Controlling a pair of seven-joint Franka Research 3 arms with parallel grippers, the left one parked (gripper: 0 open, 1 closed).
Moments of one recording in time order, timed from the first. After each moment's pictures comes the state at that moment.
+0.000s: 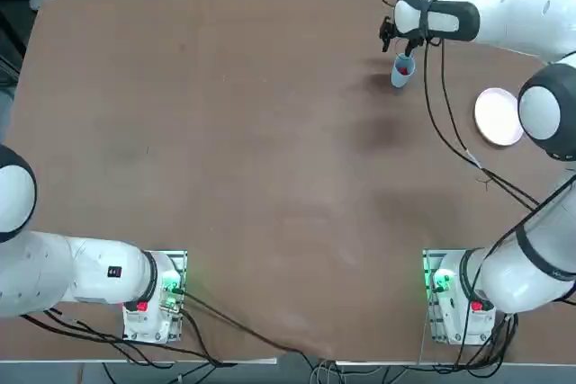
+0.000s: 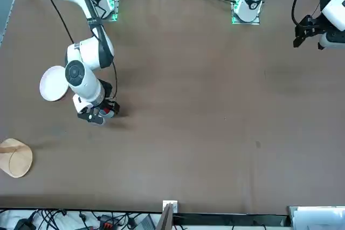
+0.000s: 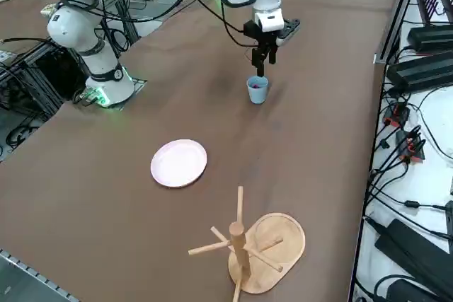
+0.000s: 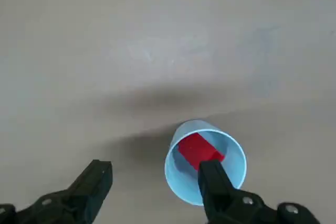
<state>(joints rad) 0.30 0.41 -0.01 -1.88 -0.04 2.31 0.52</state>
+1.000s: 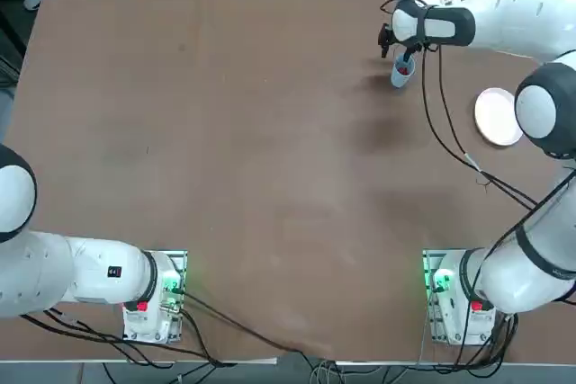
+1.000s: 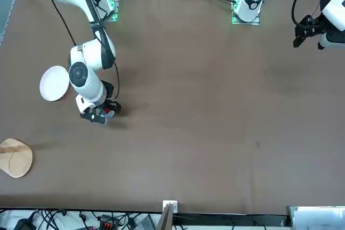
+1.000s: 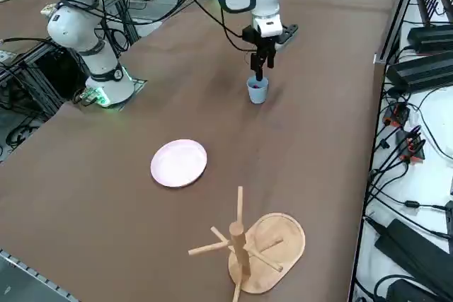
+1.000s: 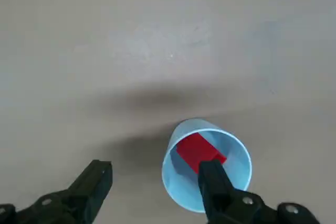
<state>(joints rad) 0.30 0.43 -0.01 -1.90 -0.06 2.33 0.52</state>
